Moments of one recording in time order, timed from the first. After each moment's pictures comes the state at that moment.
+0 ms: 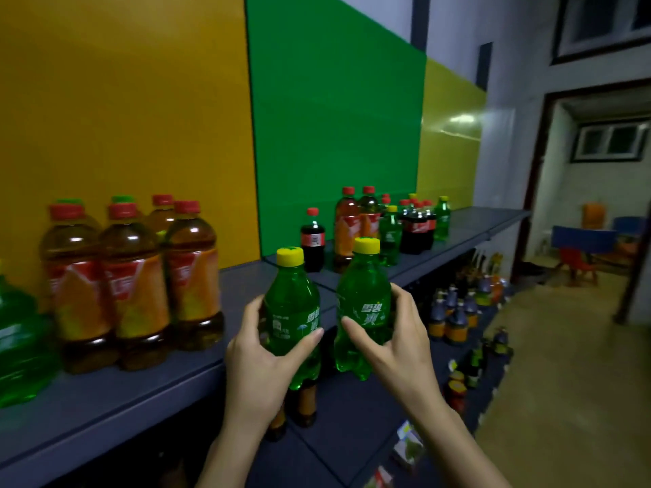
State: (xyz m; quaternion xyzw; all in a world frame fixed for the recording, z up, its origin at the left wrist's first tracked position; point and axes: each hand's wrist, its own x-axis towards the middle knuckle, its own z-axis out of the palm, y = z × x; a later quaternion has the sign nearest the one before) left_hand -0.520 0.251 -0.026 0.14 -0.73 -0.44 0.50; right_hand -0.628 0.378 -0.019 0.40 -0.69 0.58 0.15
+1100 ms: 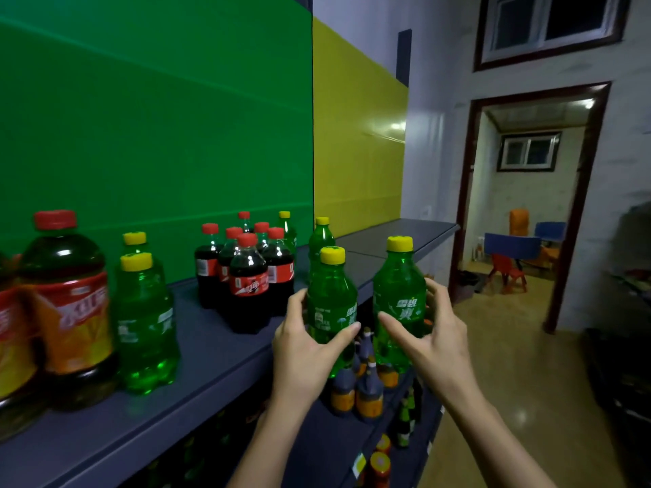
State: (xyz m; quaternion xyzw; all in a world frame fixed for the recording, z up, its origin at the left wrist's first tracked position) left_hand -1.103 0.342 -0.030 0.06 -0.75 -0.49 0.44; right_hand -1.169 0.500 -0.013 0.29 -0.75 0.55 0.22
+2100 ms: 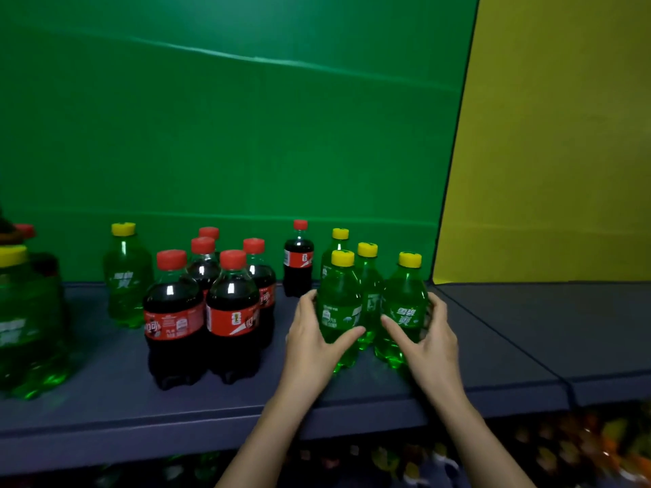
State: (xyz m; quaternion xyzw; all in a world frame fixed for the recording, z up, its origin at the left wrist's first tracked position) left_hand -1.355 0.269 -0.033 0.35 -0.72 -0.27 0.53; right_hand -1.506 0.333 -0.026 0.49 -0.66 0.57 0.00
